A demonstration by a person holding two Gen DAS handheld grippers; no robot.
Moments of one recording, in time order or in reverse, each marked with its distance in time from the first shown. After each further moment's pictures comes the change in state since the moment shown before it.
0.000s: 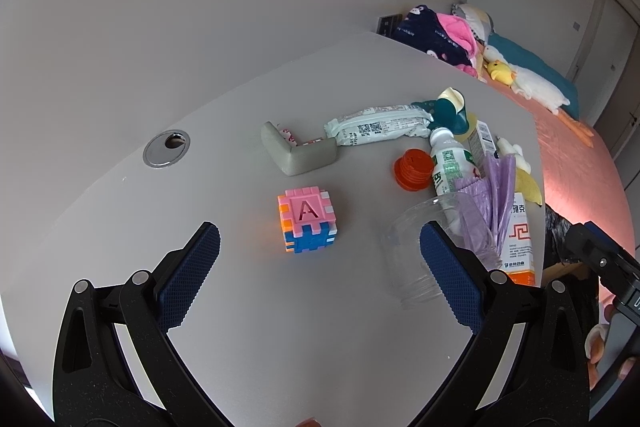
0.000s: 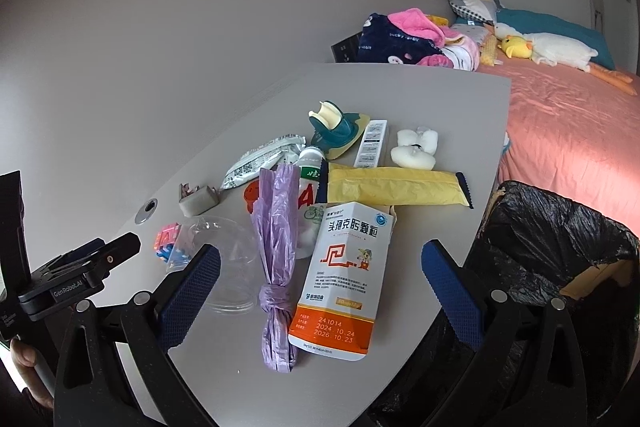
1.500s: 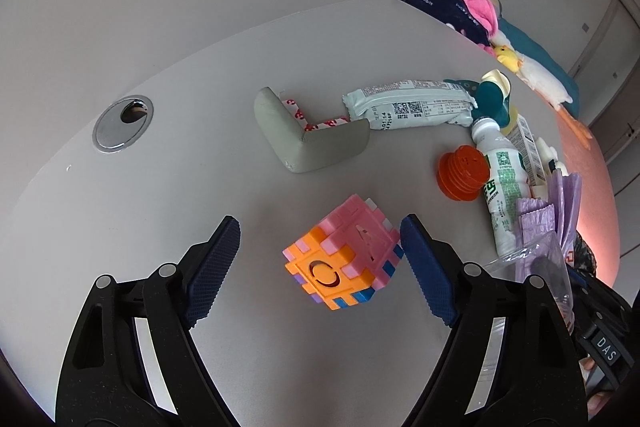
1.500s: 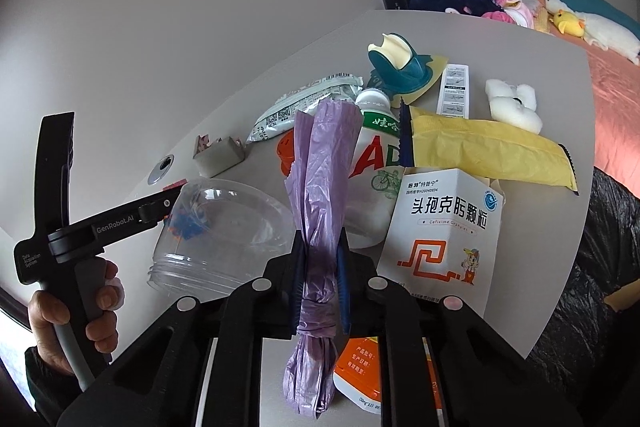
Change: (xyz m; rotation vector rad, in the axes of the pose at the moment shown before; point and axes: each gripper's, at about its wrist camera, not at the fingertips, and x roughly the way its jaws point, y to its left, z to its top) left arm 0.081 0.028 0.016 -0.048 0.139 -0.078; right arm 0.075 0.023 -0.009 -0.052 0.170 0.125
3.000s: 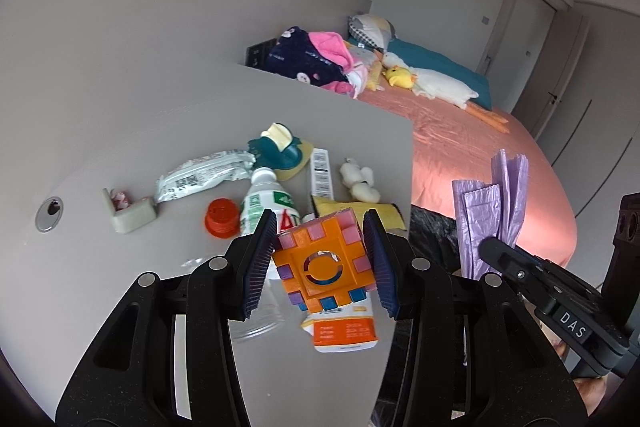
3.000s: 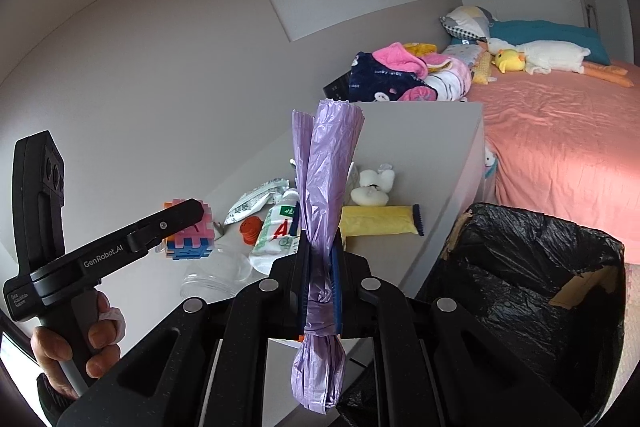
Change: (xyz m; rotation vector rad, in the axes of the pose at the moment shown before) left arm -0.100 -0.170 -0.016 0.228 -0.200 -0.238; right arm -0.166 -0.071 -0.014 0.106 -0.297 -0.075
